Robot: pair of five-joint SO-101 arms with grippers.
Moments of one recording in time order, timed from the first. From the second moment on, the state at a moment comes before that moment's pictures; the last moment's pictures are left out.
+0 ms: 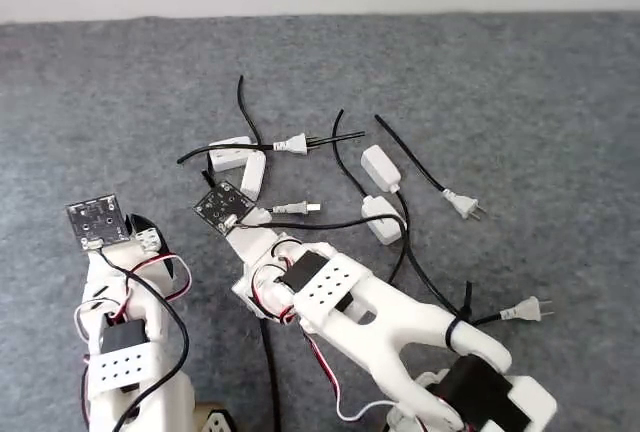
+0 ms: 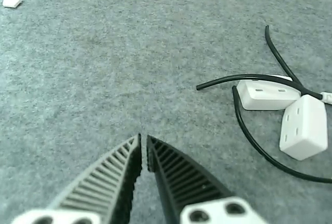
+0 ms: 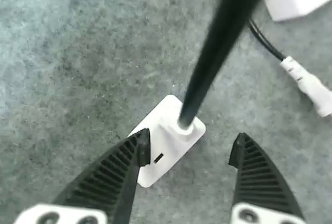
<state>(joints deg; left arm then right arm) -19.5 -61.1 92.4 14.5 7.5 -51.2 -9.1 43.6 37.6 -0.7</state>
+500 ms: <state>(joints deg) -20.6 -61.1 92.4 14.0 7.7 -55.1 2.8 30.2 46.4 -2.7</state>
